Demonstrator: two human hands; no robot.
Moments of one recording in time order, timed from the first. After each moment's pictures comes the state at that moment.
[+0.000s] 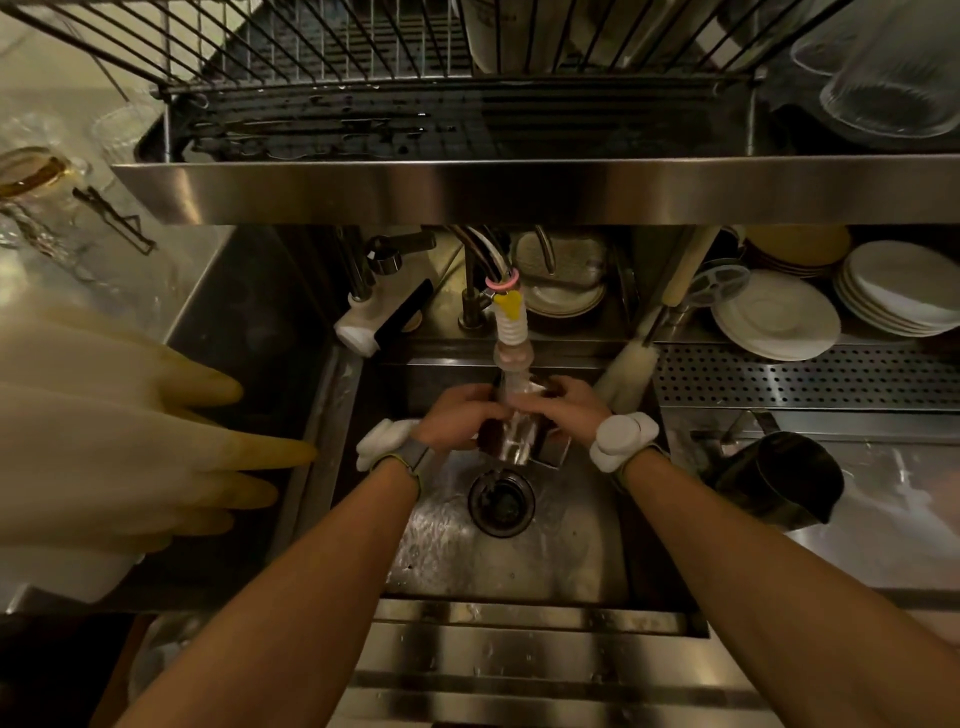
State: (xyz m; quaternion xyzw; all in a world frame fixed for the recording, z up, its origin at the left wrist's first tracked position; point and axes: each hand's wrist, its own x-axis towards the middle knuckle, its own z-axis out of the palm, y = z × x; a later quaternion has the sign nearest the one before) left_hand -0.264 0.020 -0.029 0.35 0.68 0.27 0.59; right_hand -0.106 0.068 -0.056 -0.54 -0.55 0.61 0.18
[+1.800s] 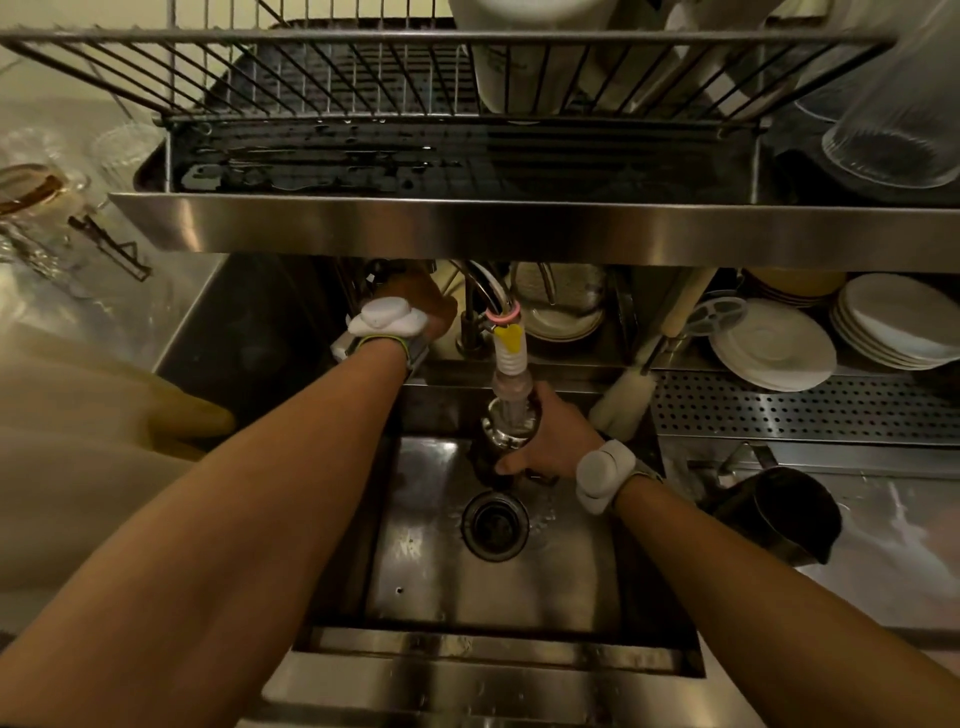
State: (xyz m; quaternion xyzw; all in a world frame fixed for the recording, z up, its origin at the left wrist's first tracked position) left_hand -0.315 0.121 0.042 0.50 0.84 0.14 0.16; right_hand -0.118 0.073 -0.045 -0.53 -0.71 0.45 0.10
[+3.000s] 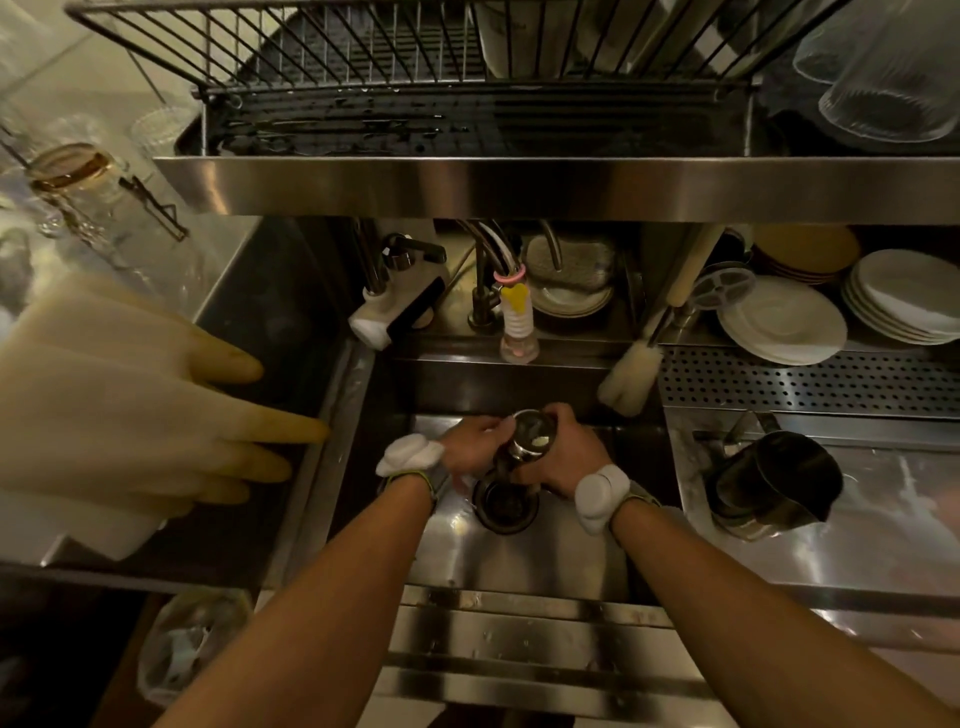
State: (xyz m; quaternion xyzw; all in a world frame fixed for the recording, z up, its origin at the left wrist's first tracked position) left_hand -0.257 -0.004 -0.056 0.41 0.72 0.12 0.55; right_hand -0.104 0.019 -0.079 -0.59 -0.68 0.42 0.08
